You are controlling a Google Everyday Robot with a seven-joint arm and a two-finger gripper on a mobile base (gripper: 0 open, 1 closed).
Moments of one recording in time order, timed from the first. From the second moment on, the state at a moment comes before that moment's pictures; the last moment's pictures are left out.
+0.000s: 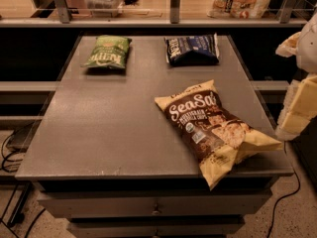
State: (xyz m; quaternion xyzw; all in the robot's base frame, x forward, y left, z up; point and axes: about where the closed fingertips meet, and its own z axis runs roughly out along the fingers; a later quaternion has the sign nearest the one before) arm 0.438 -0.217 0.976 -0.60 0.78 -0.03 0.16
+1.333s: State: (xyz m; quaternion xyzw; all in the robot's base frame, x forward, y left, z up) arm 0.432 -0.167 0.933 -0.64 0.74 0.03 0.18
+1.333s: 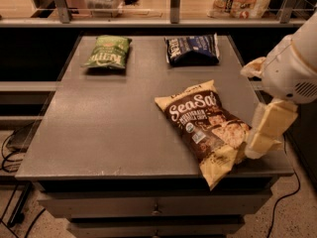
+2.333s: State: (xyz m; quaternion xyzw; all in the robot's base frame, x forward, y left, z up) arm 0.437 -0.132 0.861 -0.65 0.74 0.08 0.16
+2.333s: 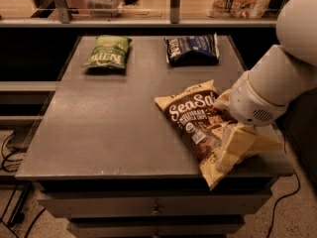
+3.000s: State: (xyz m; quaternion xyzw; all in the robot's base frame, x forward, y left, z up) arm 0.447 -0.133 0.862 -0.65 0.74 0.06 0.15
